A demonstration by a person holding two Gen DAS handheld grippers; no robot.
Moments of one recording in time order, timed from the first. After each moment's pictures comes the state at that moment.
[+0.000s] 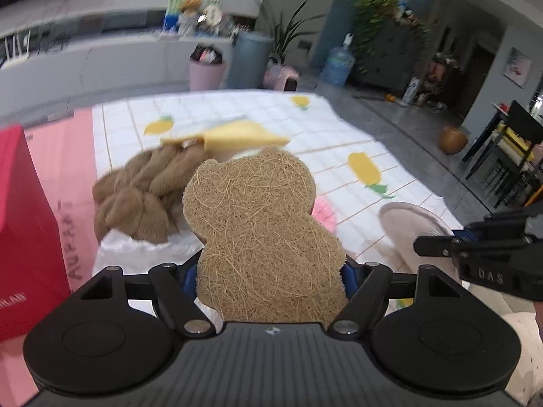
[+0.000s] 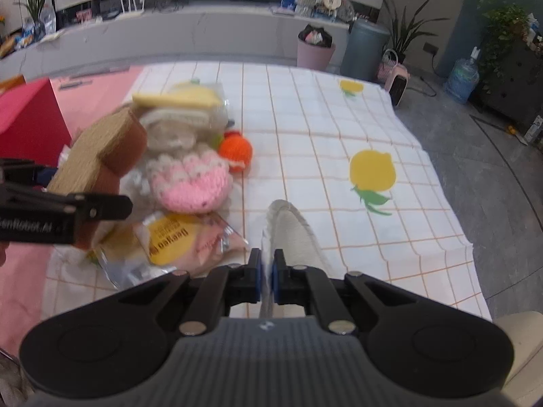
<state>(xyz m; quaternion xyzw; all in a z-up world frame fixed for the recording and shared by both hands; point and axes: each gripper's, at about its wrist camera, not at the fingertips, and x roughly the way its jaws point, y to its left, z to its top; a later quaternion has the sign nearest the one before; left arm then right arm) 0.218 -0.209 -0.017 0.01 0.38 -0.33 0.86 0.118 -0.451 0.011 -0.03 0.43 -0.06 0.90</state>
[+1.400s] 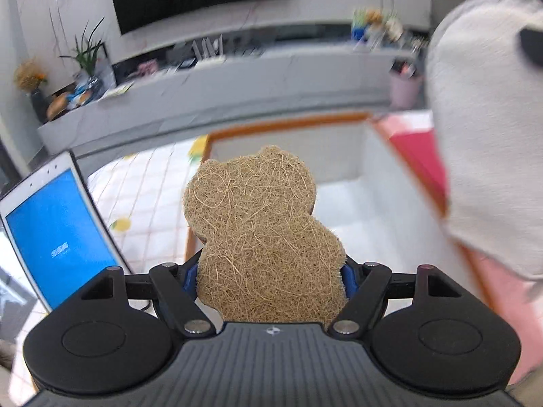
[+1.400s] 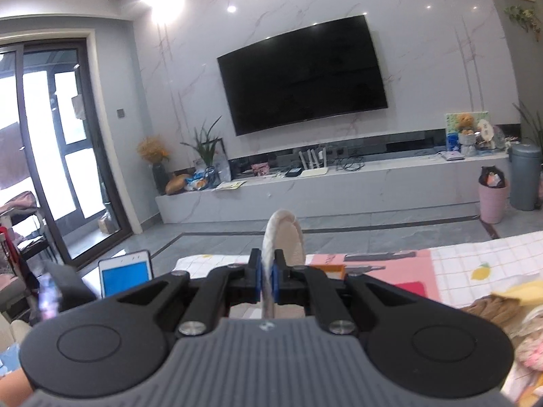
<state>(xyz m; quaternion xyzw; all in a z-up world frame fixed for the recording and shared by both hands) 0.210 0.087 0.051 0.09 0.39 -0.02 0.92 0.129 -0.108 0.134 0.10 0.17 0.21 0.96</state>
